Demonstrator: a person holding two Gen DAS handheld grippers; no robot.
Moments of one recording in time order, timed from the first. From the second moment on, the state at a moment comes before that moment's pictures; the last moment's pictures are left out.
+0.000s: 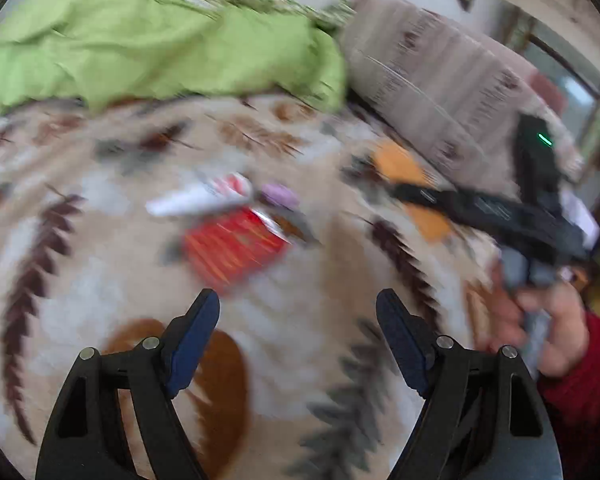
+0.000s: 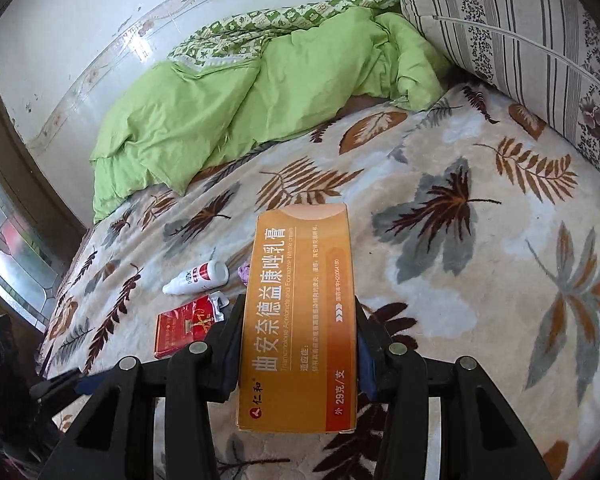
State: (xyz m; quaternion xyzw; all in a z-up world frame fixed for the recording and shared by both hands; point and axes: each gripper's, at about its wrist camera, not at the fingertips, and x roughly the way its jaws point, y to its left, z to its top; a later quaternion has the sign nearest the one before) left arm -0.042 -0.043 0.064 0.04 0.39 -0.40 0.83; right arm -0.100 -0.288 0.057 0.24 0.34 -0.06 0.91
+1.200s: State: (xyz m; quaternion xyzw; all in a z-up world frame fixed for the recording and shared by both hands) left arm -0.009 -0.107 0.013 0.14 0.43 -0.31 0.83; right arm -0.095 -0.281 0.054 0.23 0.36 -0.04 0.91
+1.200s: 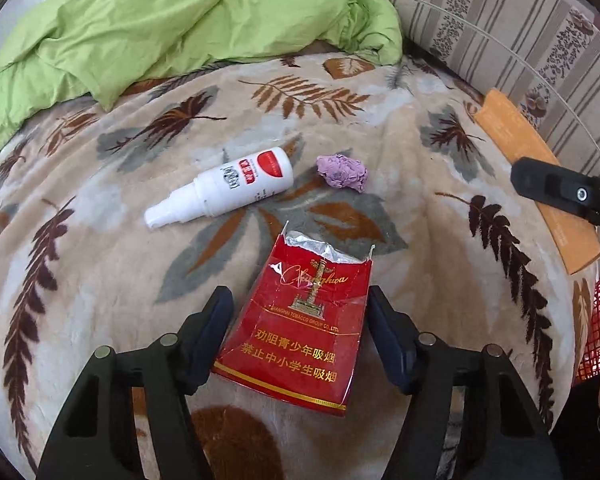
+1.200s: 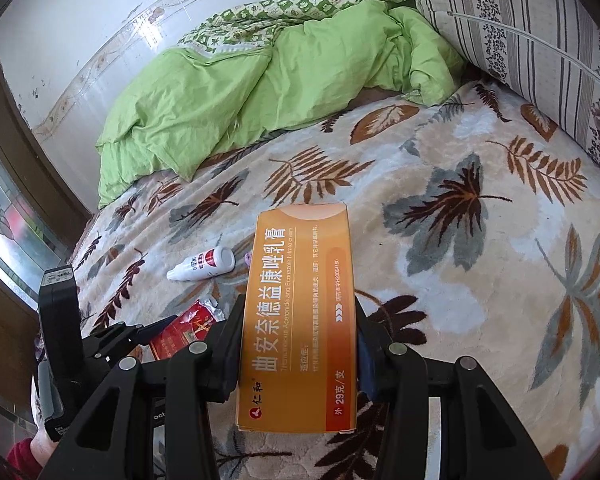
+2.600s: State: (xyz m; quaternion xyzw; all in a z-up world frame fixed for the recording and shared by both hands) left arm -0.096 0.000 0.078 0.07 0.31 -0.10 0.94; right arm -0.135 -0.167 0.069 0.06 0.33 0.02 0.94
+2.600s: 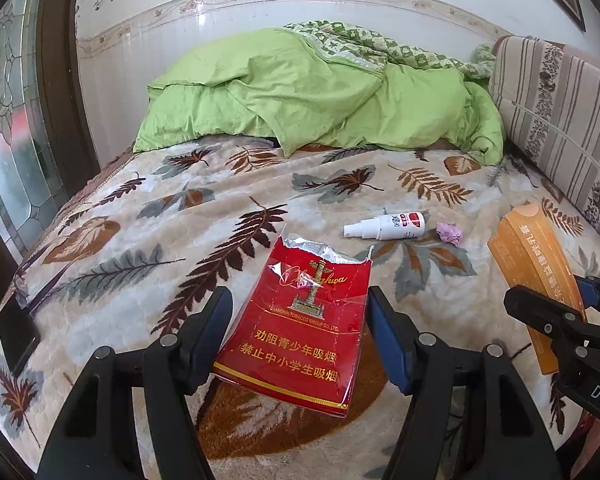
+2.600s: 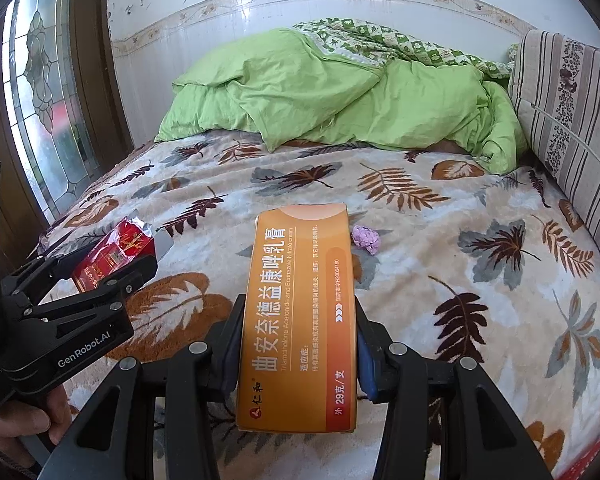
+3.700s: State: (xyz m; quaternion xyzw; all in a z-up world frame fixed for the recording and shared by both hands) left arm -0.105 -0.010 0.080 0.09 0.29 -0.11 0.95; right arm -0.137 -0.172 0.070 0.06 0.33 0.02 0.94
